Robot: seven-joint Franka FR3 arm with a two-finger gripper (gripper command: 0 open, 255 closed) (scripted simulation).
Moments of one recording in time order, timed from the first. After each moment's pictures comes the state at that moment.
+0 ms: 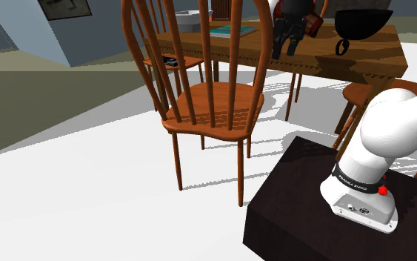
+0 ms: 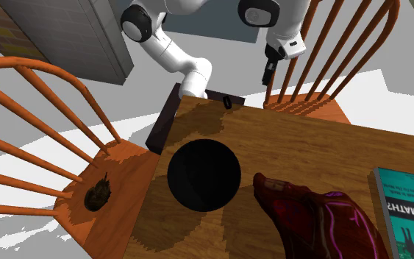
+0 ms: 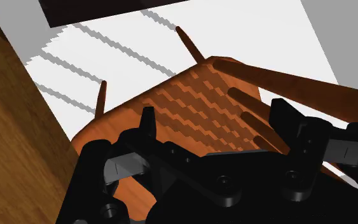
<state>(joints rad) -0.02 -0.81 -0.04 -2.34 0.08 1.57 0.08</state>
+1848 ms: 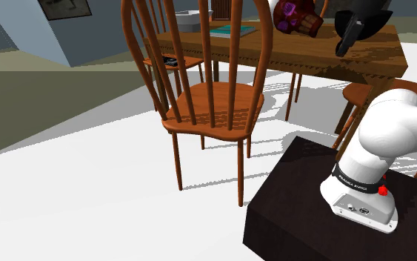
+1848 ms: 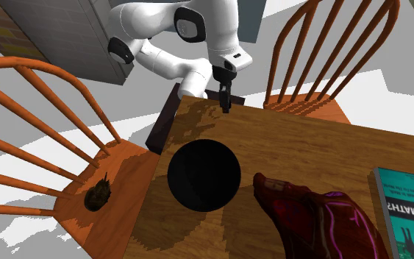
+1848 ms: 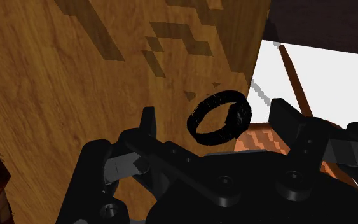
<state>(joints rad) -0.08 -1.29 -0.29 -2.55 -0.43 1.53 -0.42</state>
